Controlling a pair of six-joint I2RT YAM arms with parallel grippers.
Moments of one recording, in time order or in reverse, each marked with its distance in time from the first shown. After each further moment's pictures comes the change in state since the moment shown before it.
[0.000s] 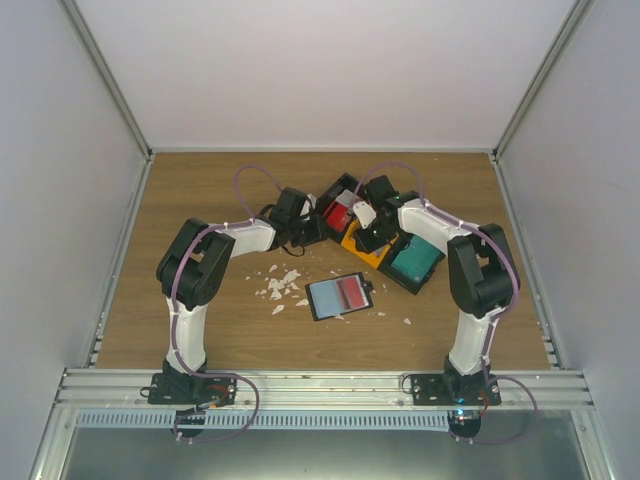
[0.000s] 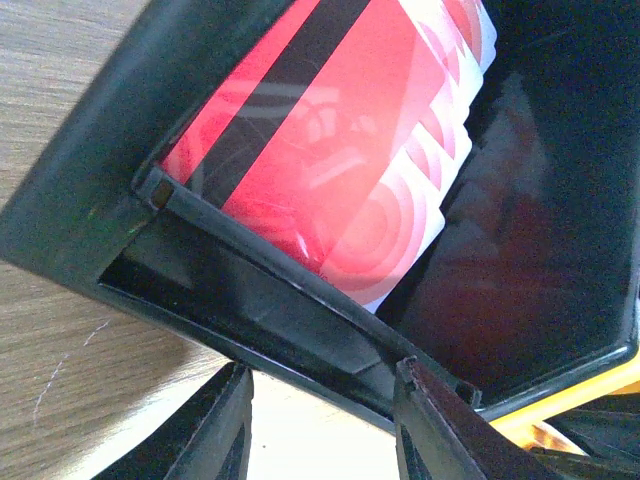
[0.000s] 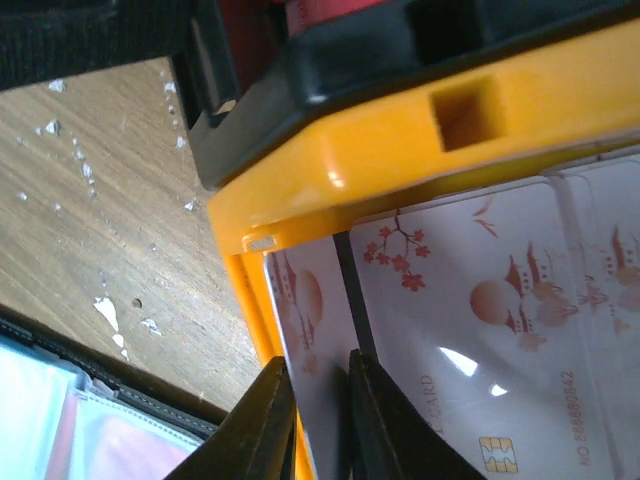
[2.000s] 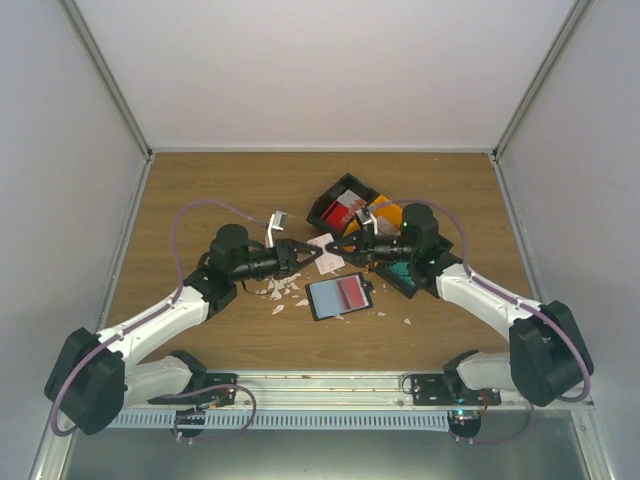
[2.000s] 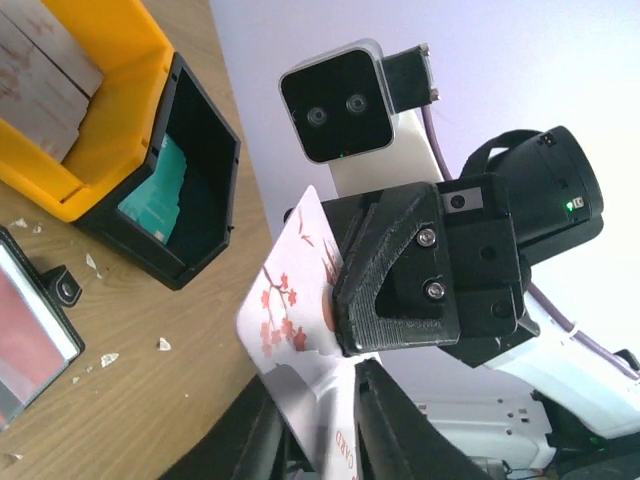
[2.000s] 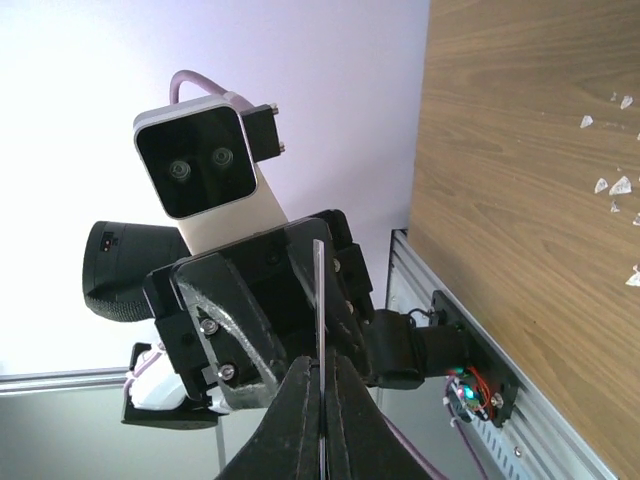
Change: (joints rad) left arm -0.056 -0.893 -0.608 0.323 0.315 -0.420; right arm 0.070 -0.597 -0.622 1.081 -0.755 1.464
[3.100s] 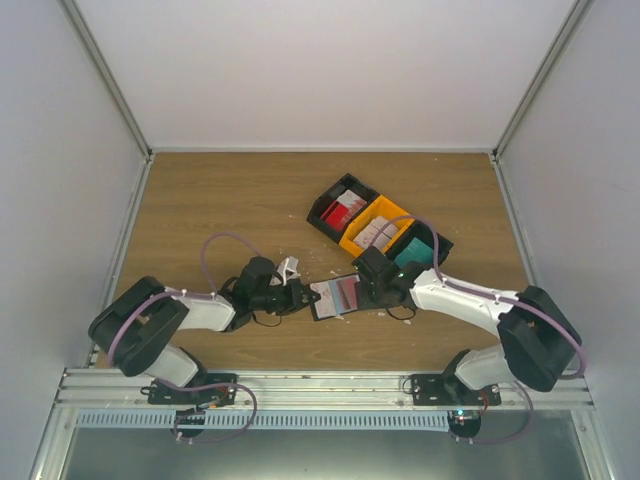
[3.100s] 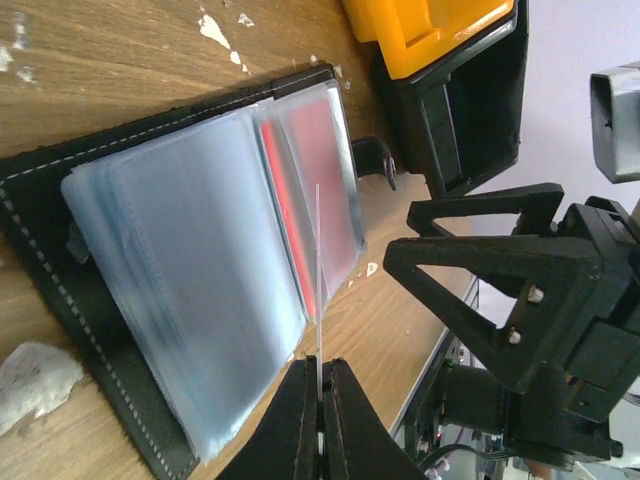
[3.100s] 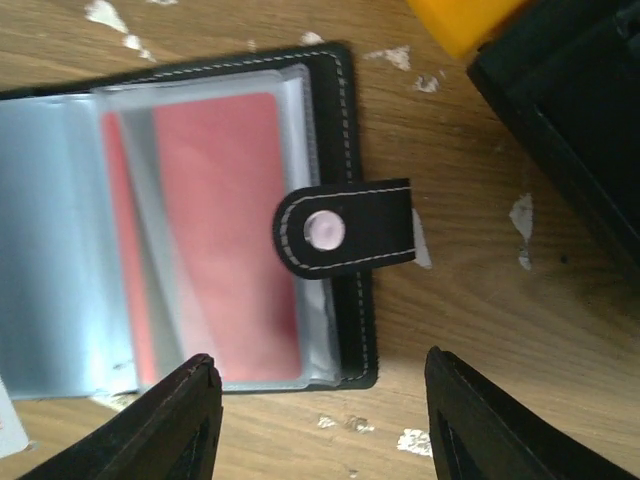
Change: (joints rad) left arm -0.084 0.339 -0.241 0.200 -0.111 0.103; right arm 0.293 0.072 0.033 -0.930 1.099 -0.692
